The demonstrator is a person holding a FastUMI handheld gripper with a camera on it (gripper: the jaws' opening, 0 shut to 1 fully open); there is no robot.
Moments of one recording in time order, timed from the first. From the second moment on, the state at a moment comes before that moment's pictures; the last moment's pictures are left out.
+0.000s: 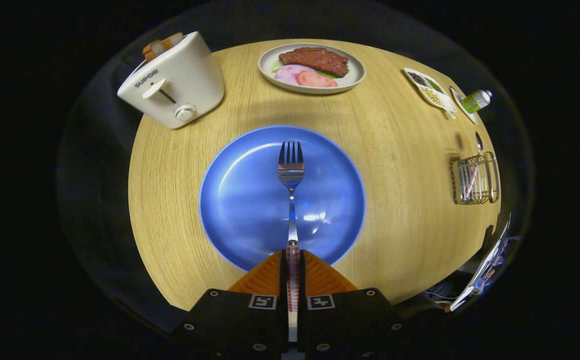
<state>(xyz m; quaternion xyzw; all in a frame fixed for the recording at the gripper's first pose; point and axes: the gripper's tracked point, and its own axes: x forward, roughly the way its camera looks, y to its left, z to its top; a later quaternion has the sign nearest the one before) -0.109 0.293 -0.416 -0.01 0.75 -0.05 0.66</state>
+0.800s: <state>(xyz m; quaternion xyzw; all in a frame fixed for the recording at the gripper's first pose) -0.066 0.080 -0.311 0.03 0.74 -0.20 0.65</state>
